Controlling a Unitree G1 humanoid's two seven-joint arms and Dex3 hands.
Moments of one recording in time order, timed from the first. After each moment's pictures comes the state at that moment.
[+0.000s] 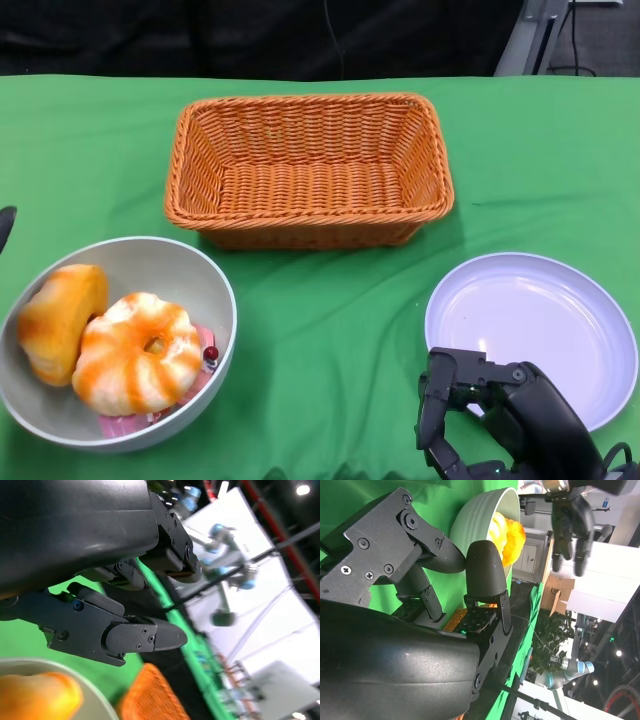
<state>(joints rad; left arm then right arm) -0.45 0.36 0.34 1.10 0.05 -1.00 0.00 0.13 -0.08 0.22 0.10 0.06 -0.59 0.37</state>
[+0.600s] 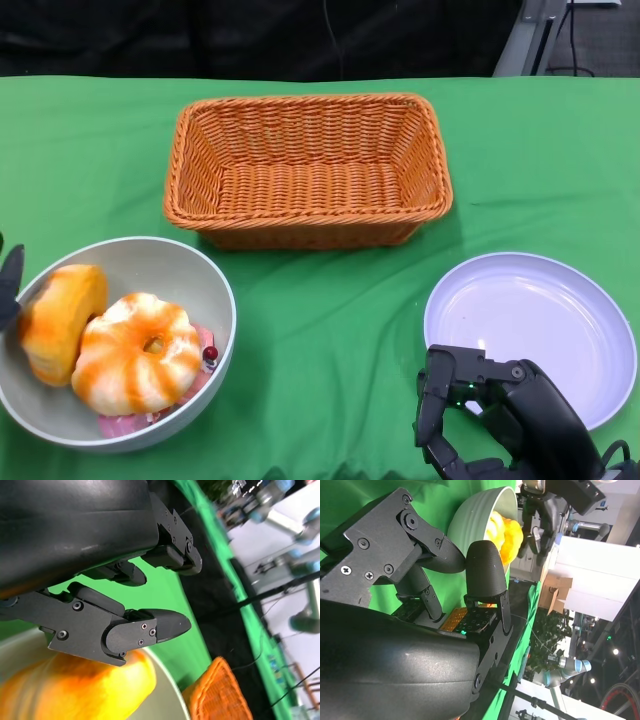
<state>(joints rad) -0.47 0.33 0.28 1.22 0.01 -0.76 0.00 0.13 -0.07 0.22 0.10 0.06 -0.59 0.37</state>
